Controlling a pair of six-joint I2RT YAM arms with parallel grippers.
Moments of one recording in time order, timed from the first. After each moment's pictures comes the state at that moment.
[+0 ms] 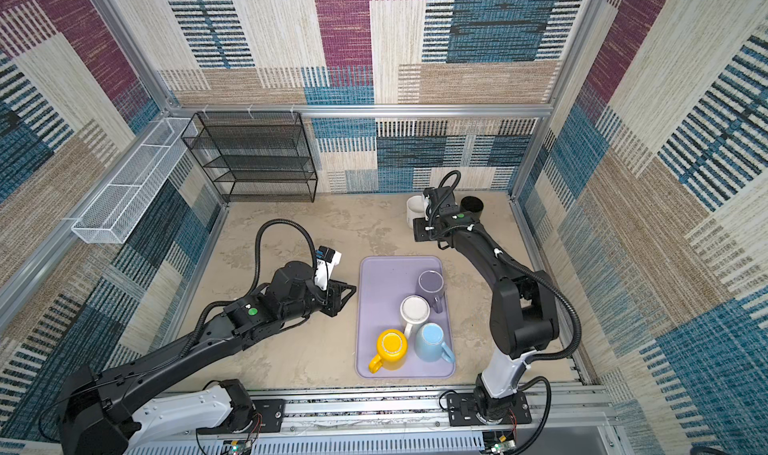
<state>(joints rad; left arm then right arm) -0.83 1.11 0.82 -0.27 0.05 -0.44 0.26 1.68 1.35 -0.52 -0.06 0.13</state>
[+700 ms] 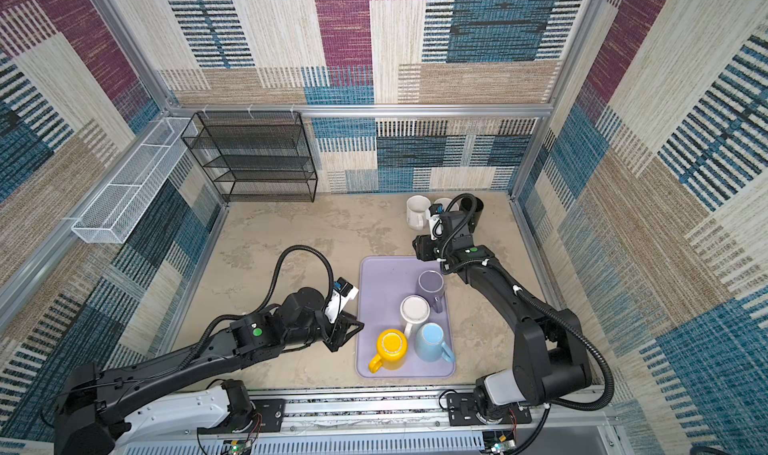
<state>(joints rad) -1.02 1.05 0.71 -0.32 0.09 -0.35 0.26 1.43 1.02 -0.27 -0.18 0.17</state>
